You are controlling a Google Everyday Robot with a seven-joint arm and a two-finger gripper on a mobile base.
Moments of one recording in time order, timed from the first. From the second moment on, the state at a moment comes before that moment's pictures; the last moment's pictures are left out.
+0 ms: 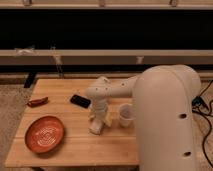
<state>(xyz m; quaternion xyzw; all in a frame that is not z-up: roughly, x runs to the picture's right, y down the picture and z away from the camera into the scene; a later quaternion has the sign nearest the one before) -0.035 0.186 0.841 -0.32 -0.21 -0.48 0.79</state>
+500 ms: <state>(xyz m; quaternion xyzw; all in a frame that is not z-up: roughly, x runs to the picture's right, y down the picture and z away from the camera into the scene) -0.035 0.184 0.839 -0.31 -0.21 -0.48 0.79</state>
